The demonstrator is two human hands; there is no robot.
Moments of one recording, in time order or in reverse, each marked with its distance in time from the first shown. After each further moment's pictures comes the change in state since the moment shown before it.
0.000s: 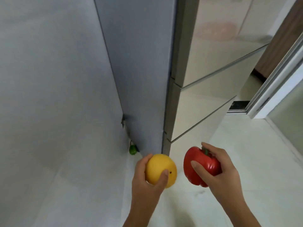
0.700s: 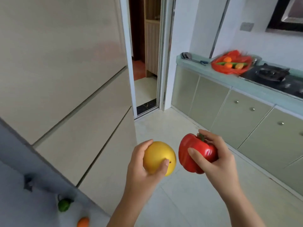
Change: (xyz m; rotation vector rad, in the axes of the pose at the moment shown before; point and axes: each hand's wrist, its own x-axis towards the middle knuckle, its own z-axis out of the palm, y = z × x) left_hand -0.046 0.153 0.214 -0.135 -0.671 0.321; right_hand -0.028 -0.038 -0.252 -0.011 0.625 0.057
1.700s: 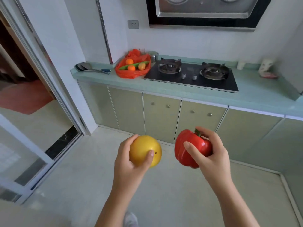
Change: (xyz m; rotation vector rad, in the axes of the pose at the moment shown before) left_hand 0.185 0.010 0.377 -0.071 -0.473 0.140; right_hand 0.196 0.108 -0.266 -0.149 0.607 0.108
